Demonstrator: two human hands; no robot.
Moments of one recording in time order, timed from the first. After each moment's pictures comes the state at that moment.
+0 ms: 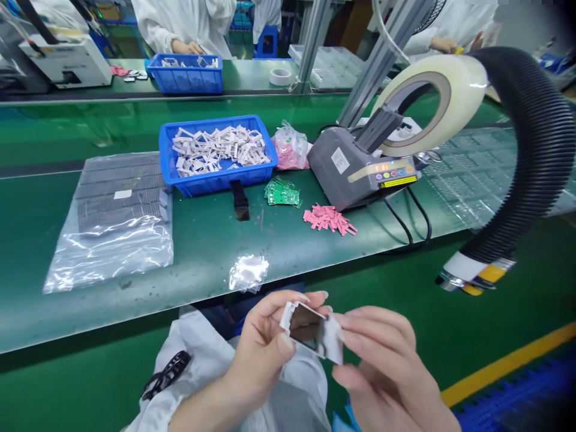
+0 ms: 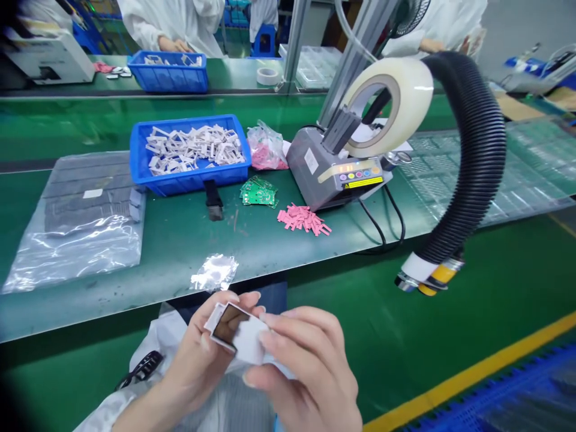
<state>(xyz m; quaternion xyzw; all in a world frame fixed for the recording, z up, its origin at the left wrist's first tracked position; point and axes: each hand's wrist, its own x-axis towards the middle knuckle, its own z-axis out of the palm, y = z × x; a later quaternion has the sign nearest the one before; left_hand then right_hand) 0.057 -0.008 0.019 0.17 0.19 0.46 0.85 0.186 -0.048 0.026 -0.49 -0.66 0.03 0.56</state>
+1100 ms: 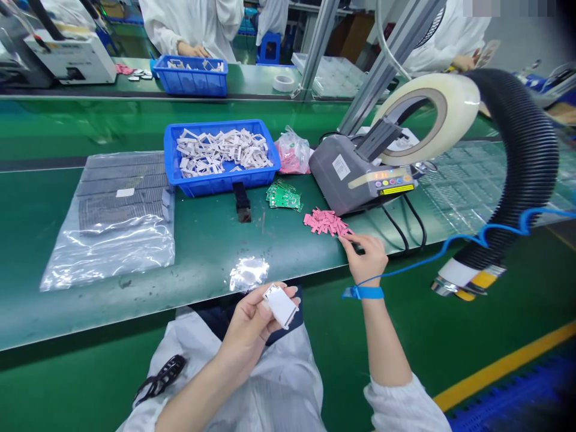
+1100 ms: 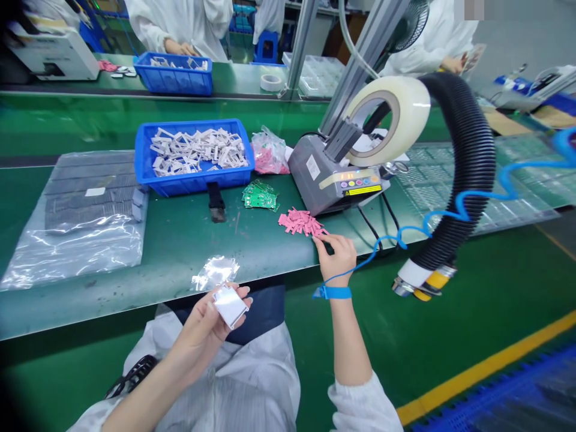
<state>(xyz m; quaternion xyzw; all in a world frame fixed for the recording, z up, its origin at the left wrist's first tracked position) 0.039 -0.001 -0.014 0.14 0.31 0.42 0.84 0.311 0.057 -0.090 -0.69 -0.58 -0.10 0.42</state>
